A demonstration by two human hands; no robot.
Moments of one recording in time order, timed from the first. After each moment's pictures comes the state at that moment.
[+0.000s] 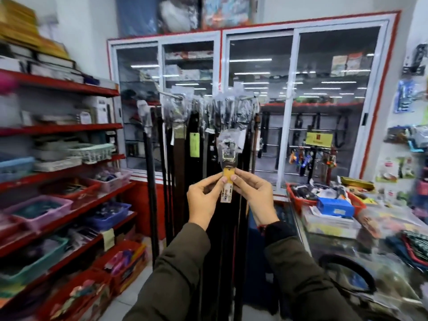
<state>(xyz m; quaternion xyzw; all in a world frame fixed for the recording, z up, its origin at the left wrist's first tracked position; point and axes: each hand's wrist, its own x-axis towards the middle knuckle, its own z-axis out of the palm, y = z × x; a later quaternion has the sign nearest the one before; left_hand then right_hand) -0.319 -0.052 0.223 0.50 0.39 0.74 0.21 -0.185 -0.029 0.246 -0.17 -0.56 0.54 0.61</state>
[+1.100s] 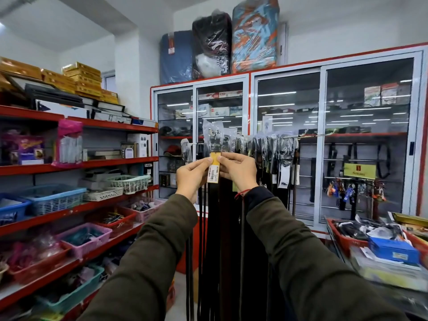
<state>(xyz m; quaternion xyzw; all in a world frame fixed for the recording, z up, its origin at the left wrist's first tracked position) -0.454 -0.095 0.366 0.40 0.40 0.78 0.28 -0.341 -0.047 0.385 -0.24 -0.58 0.50 0.60</state>
